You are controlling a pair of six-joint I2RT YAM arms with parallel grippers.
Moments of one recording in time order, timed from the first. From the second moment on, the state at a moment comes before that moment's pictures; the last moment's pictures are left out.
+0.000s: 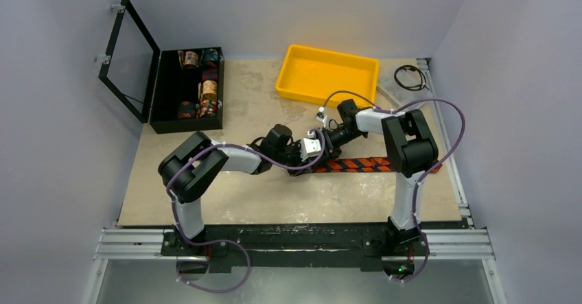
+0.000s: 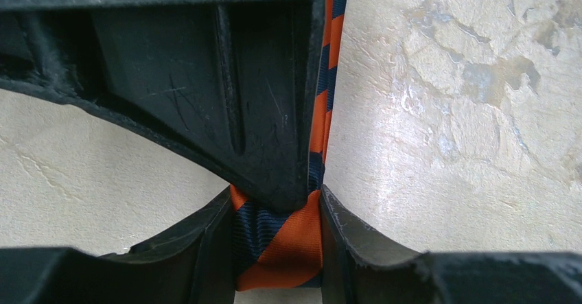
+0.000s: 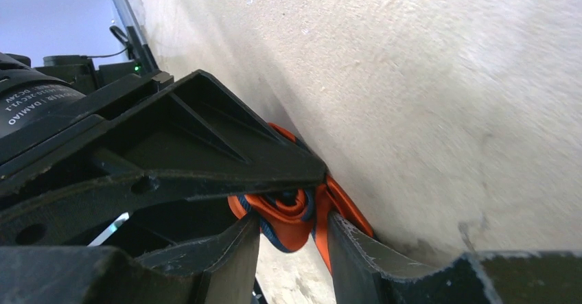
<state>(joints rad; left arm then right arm) -0.75 1.86 0.85 0.35 0.52 0.35 0.31 2.05 1.21 -0.61 -0.96 -0.04</state>
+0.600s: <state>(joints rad) -0.77 1.86 0.87 0.31 0.49 0.36 0.26 2.01 1.15 -0.57 -1.01 -0.02</state>
